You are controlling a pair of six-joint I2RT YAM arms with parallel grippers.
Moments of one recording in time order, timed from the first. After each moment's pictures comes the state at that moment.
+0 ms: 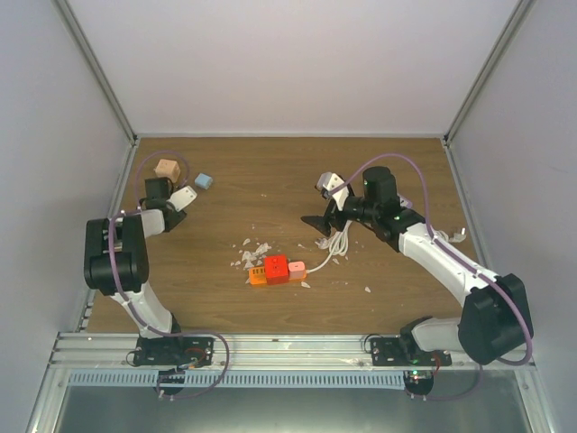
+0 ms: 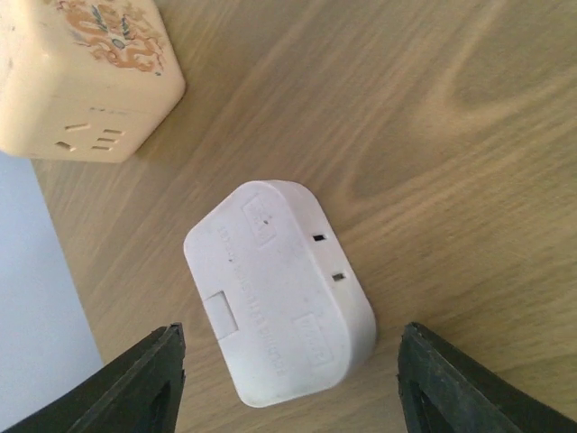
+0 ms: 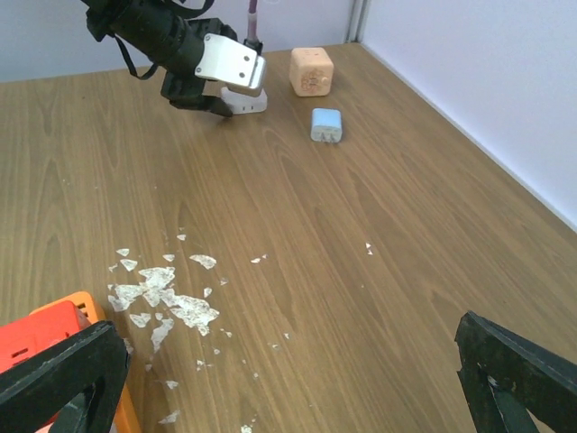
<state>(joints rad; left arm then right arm) 0.16 1.76 0.86 0.09 -0.15 0.99 0.43 1.32 0.92 -0.08 -0.62 -0.42</state>
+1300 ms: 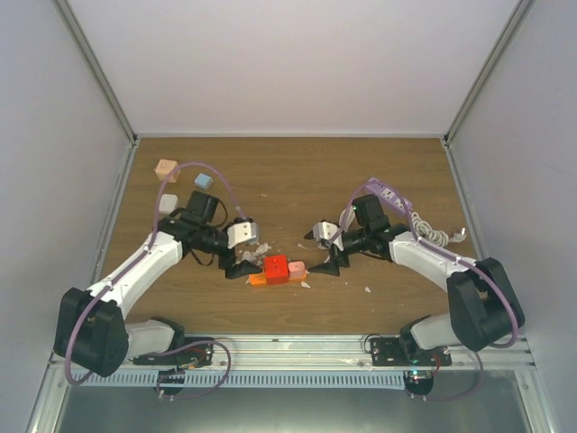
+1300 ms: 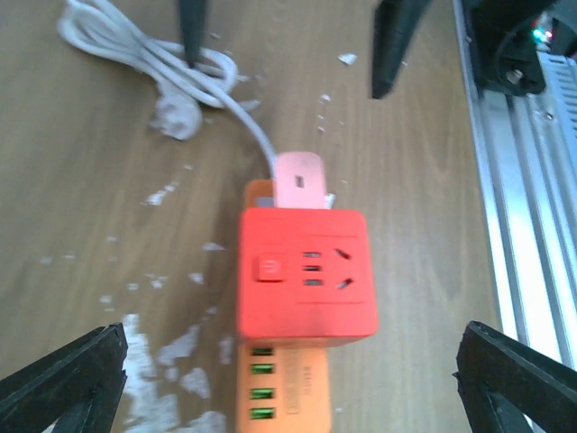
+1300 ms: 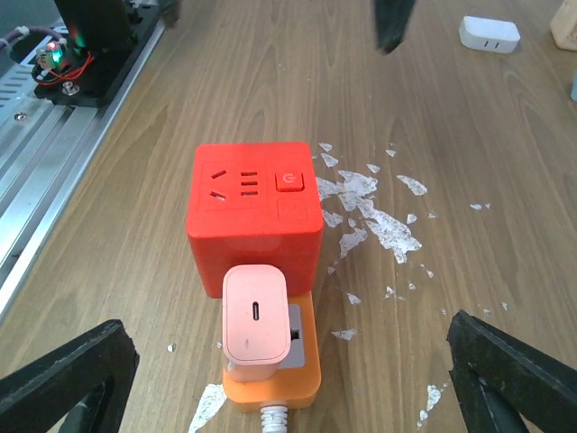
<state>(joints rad) -0.31 1.24 0.87 -0.69 0.82 0.84 0.44 1.40 0.74 -0.24 -0.96 -0.89</state>
